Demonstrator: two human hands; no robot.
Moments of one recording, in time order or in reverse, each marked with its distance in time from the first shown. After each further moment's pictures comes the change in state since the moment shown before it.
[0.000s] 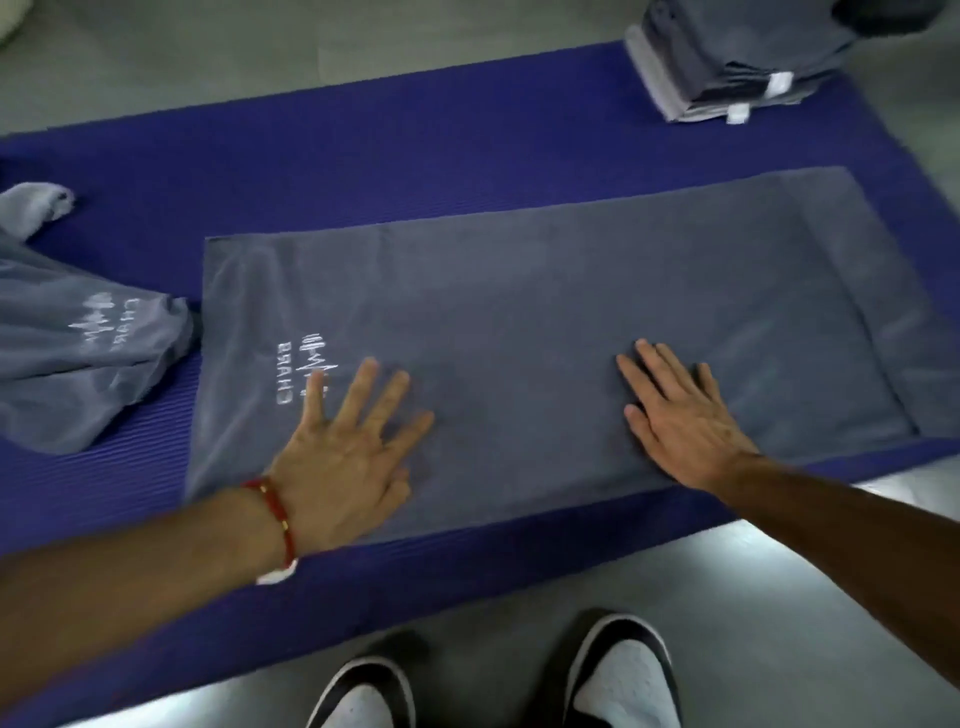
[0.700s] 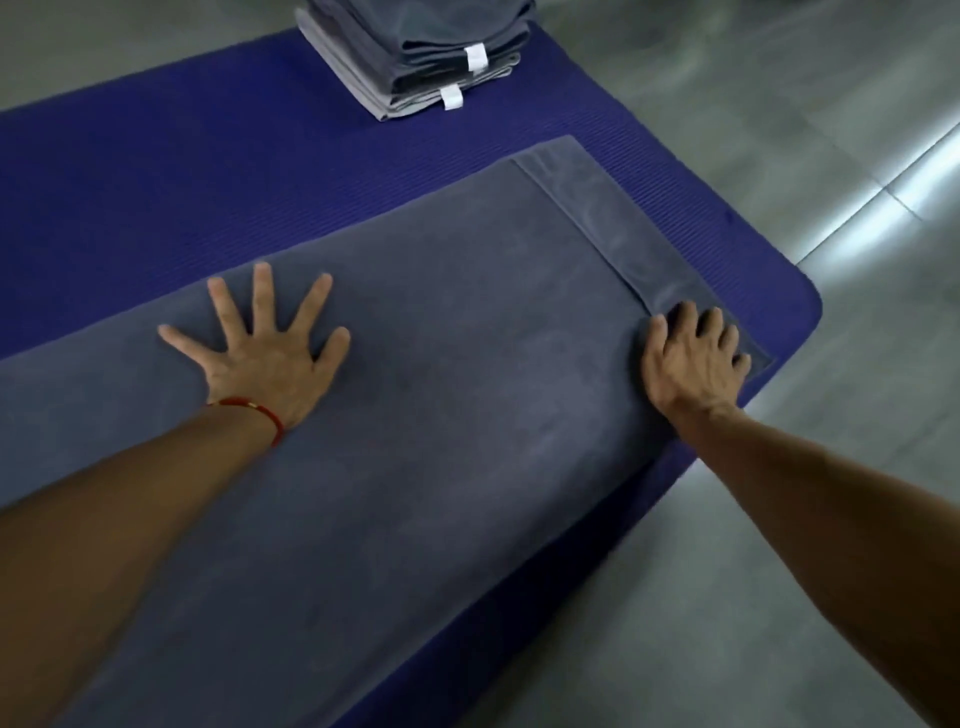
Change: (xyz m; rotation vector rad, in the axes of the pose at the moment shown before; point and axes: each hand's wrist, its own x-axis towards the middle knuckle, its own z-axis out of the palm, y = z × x) left_hand 0.329 0.040 -0.020 -0.264 0.049 -0.331; right_hand 0.006 0.205 0.003 0.275 0.181 1.085
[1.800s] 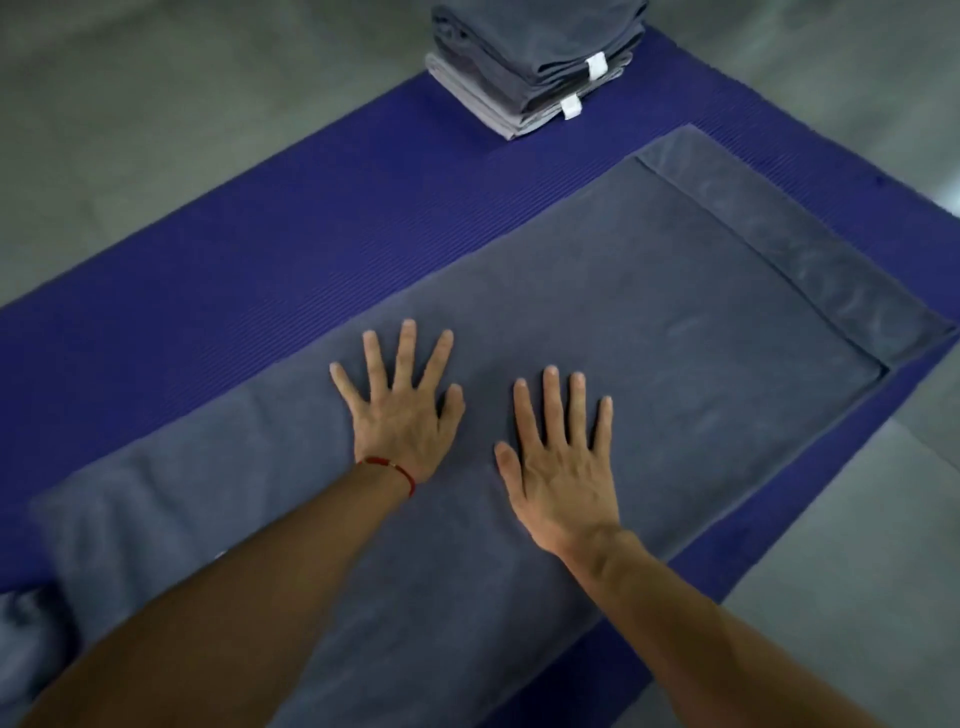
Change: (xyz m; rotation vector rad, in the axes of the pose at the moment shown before) left_hand -0.055 -0.083 0.013 0.067 0.091 0.151; right_hand -0.261 -0.198 0.077 -0.044 -0.035 -0.632
